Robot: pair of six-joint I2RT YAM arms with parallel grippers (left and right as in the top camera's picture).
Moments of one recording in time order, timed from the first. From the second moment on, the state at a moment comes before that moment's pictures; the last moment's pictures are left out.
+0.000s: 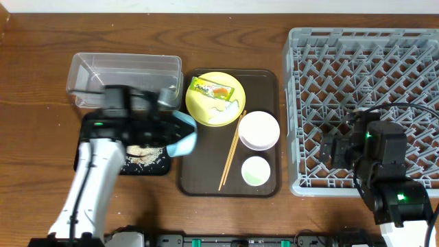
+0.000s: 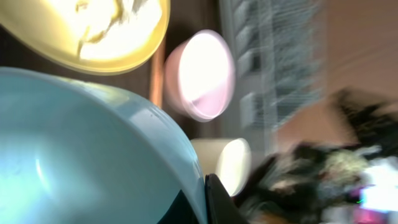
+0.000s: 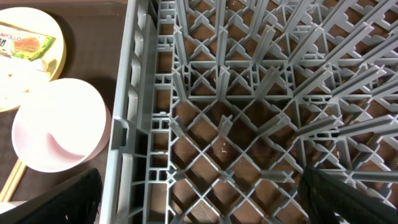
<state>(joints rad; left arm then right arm) 0.00 1.34 0.91 -0.77 0.90 -0.17 0.08 0.83 0.79 -0.78 0.02 0.11</state>
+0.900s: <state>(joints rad) -0.53 1.55 0.91 -0.71 0.20 -0.16 0.08 0.83 0.79 -0.78 0.02 0.11</state>
